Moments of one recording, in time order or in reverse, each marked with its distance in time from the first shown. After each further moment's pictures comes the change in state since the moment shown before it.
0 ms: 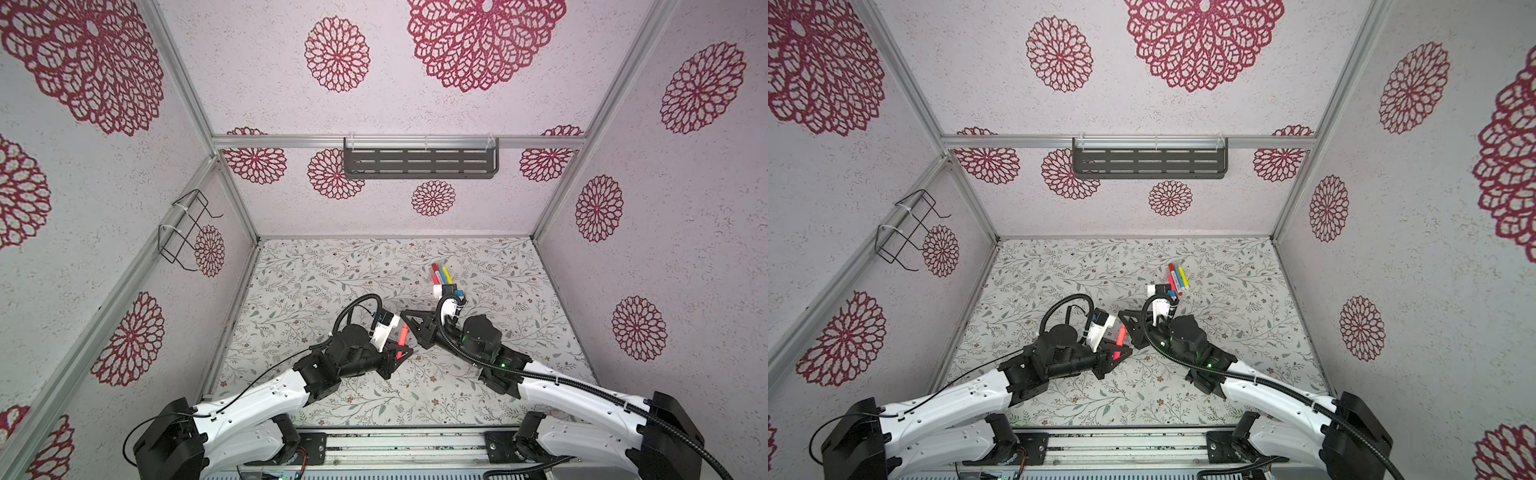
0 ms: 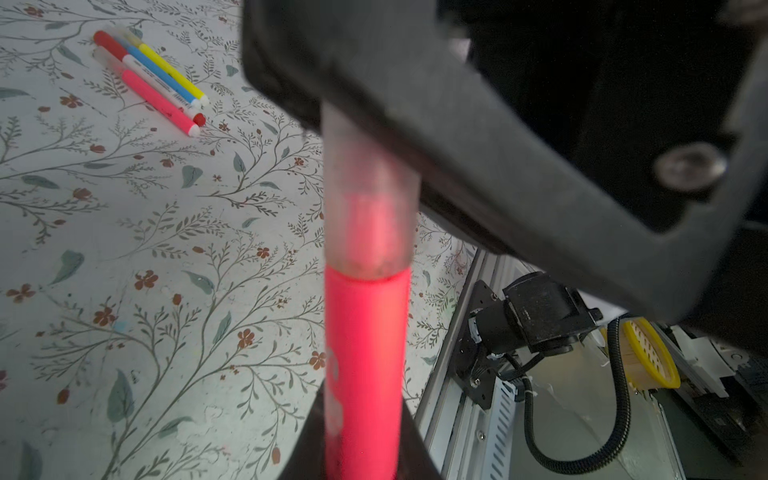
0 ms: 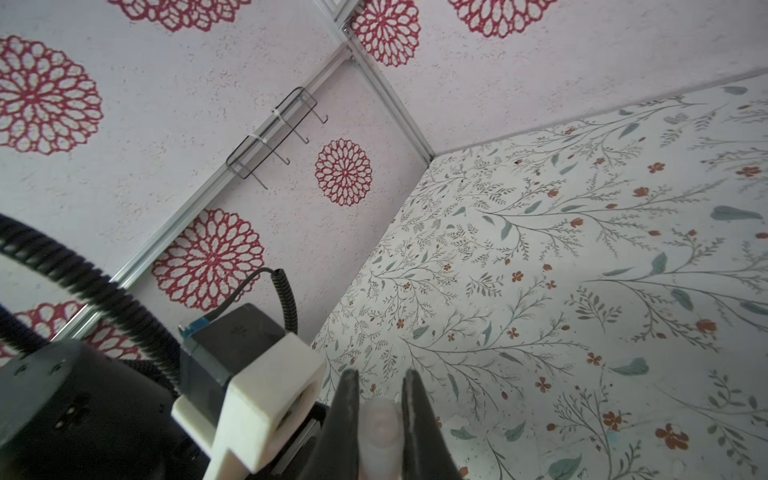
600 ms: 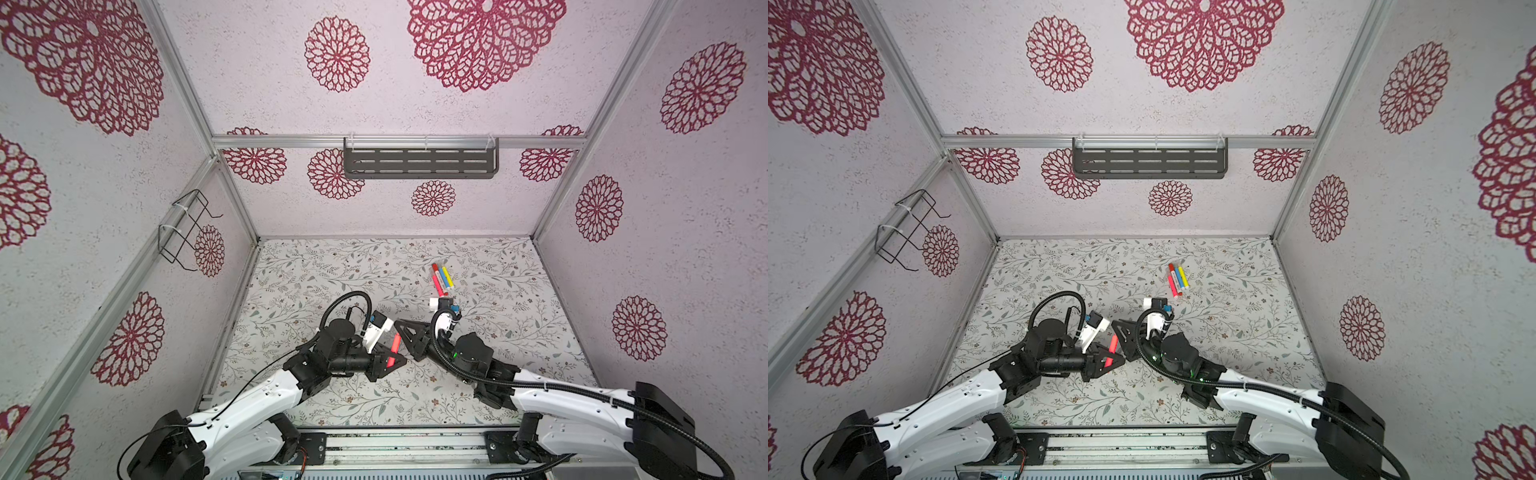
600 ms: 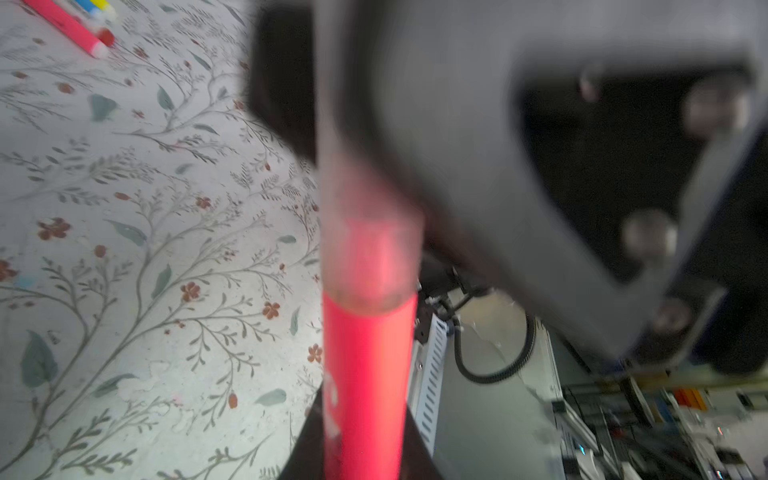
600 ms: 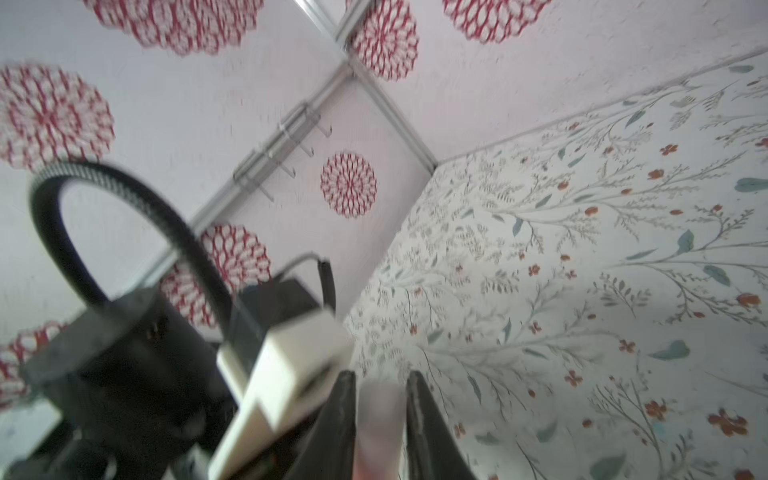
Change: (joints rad) left arm 0.150 -0.042 -0.013 -0.004 0.239 -0.010; right arm 0.107 -0.061 -0.083 0.023 0.024 0.012
